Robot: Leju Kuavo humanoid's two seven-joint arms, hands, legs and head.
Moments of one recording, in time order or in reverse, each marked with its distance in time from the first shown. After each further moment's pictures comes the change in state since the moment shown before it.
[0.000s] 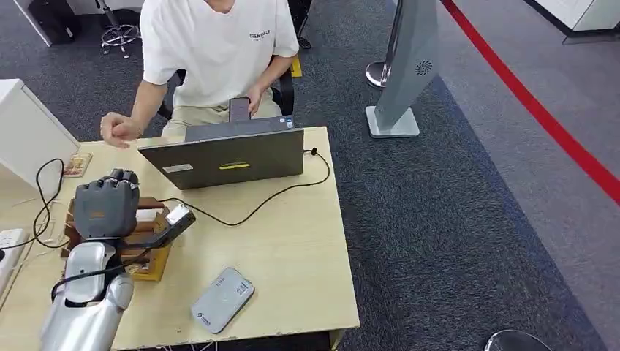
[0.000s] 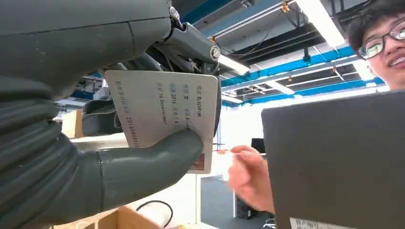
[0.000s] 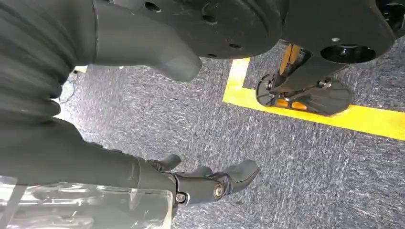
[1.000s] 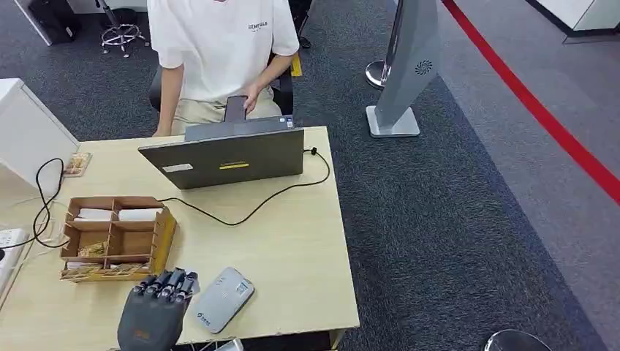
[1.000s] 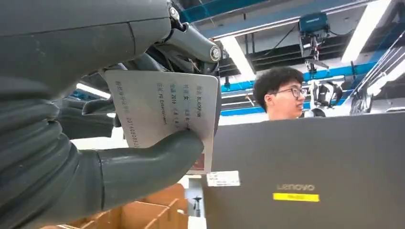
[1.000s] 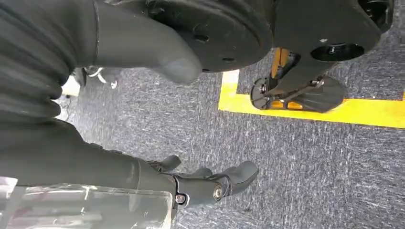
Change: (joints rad) left arm 0.527 0.019 -0.233 -0.441 -0.103 0.154 -0.084; right arm 0.011 0.051 -0.049 0.005 -0.077 -0.070 -0.017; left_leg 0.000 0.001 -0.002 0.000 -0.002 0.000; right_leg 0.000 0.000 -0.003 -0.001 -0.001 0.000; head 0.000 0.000
